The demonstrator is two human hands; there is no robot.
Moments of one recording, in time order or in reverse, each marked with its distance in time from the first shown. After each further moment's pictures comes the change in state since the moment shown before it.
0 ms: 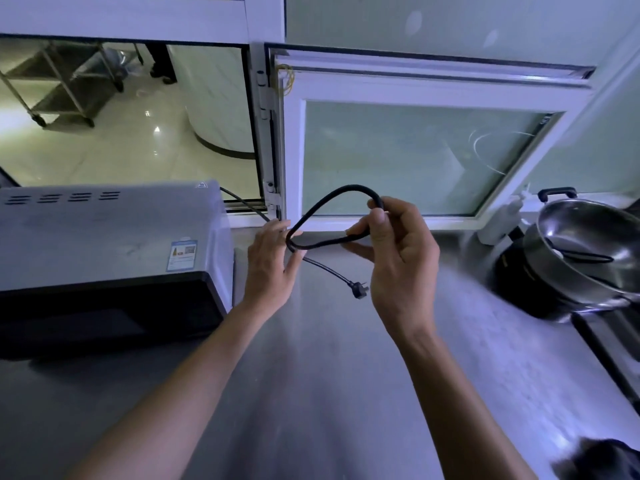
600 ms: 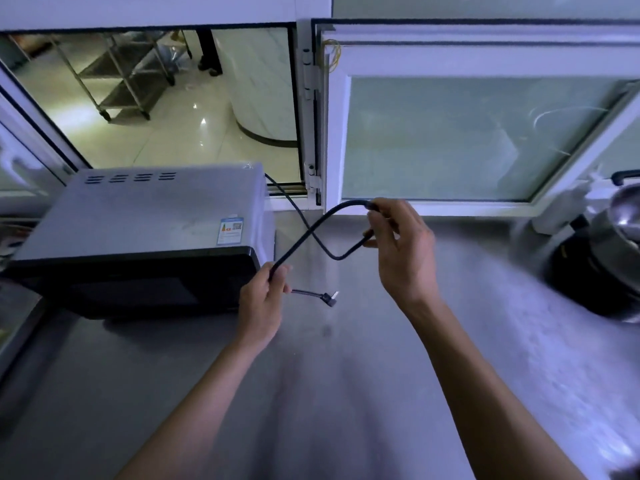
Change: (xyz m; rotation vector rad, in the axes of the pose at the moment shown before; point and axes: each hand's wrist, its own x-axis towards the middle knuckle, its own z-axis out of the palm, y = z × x) left_hand -0.095 -0.010 -0.066 -0.397 -0.017 -0.573; right_hand -0.003 0.062 0.019 -0.316 -0.170 -0.119
